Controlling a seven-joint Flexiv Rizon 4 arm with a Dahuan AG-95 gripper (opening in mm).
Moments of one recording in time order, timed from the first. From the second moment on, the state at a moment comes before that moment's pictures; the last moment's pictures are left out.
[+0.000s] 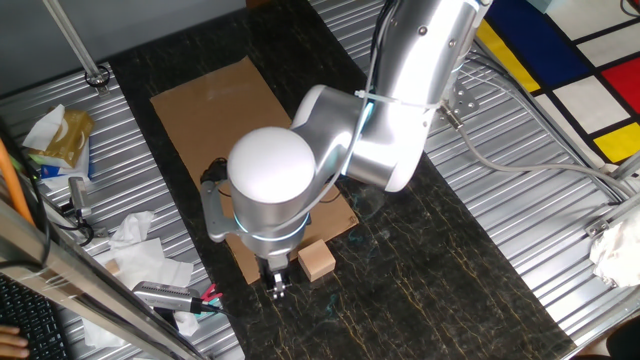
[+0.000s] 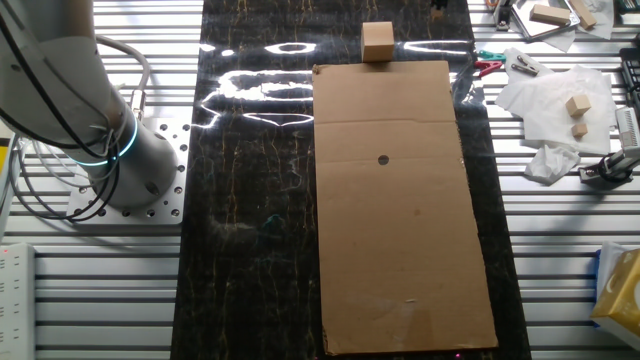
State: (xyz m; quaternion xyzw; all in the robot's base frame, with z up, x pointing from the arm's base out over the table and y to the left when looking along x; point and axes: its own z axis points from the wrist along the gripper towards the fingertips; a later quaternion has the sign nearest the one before) arm 0.584 0.297 0.128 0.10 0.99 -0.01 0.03
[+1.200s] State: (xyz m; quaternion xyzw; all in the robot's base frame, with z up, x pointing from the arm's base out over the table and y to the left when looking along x) arm 0.570 0.282 0.122 0.11 0.99 0.01 0.04
